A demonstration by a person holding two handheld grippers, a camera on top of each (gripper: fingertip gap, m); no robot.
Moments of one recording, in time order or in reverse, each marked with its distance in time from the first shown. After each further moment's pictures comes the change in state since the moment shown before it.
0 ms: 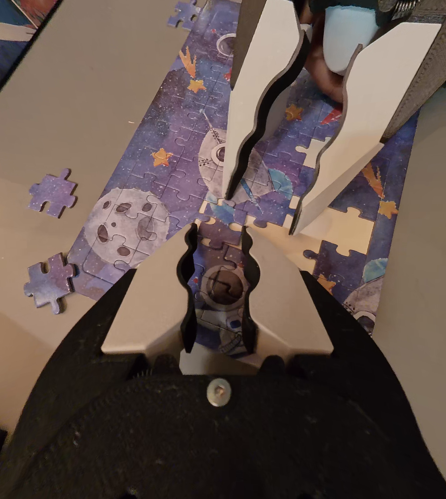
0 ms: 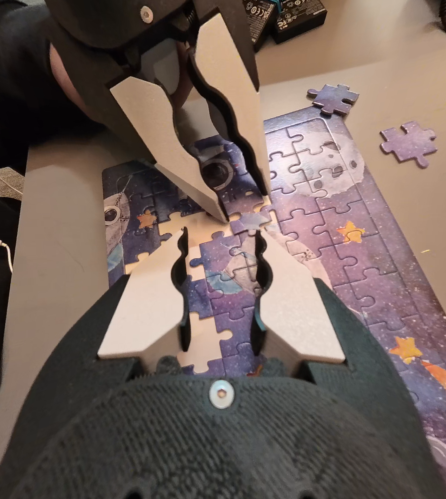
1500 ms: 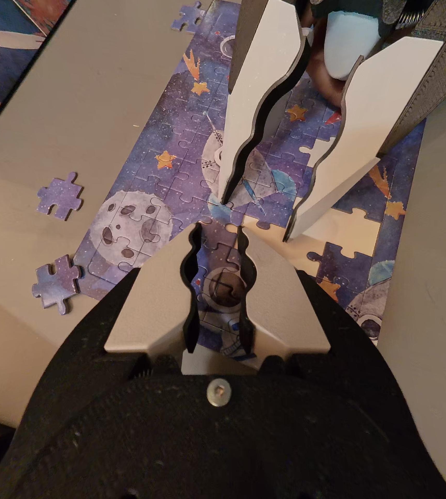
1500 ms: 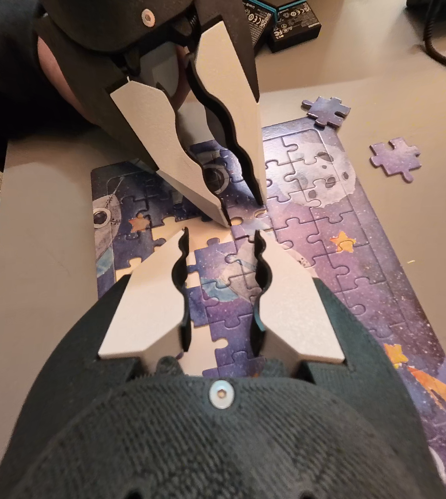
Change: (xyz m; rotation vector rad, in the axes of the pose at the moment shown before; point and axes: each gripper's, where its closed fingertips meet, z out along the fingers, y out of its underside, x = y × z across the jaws) left arm -0.003 -0.001 0.001 0.002 -0.026 0.018; right arm 0.003 -0.003 0.004 0.001 0.050 -0.054
